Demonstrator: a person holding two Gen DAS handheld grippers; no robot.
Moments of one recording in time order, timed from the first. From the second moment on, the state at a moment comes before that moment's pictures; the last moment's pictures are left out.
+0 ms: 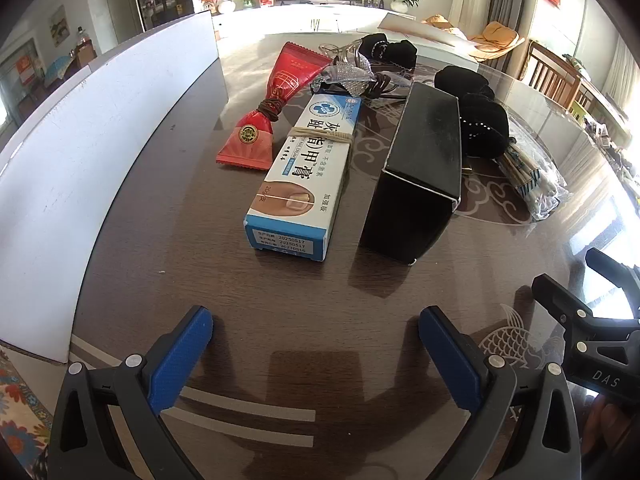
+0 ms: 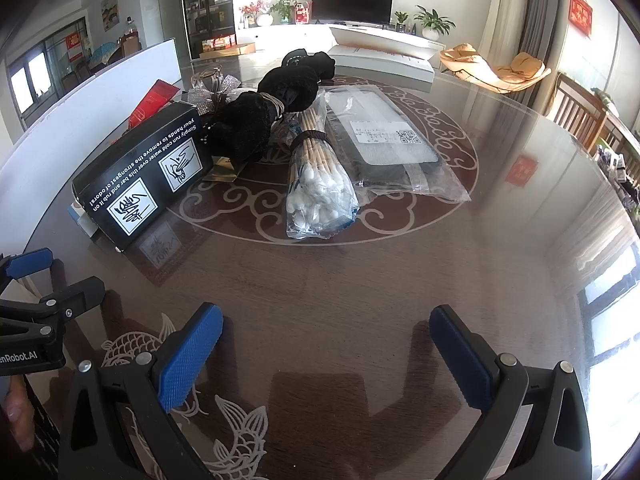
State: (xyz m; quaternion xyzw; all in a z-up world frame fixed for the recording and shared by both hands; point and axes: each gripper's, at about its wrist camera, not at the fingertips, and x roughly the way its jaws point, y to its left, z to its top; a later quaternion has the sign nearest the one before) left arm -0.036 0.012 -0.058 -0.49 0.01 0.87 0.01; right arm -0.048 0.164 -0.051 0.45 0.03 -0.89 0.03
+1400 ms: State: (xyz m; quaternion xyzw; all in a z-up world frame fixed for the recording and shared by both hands) left arm -0.034 0.012 -0.058 -0.49 0.01 0.87 0.01; right arm -0.050 0.166 -0.054 0.45 0.03 -0.89 0.03
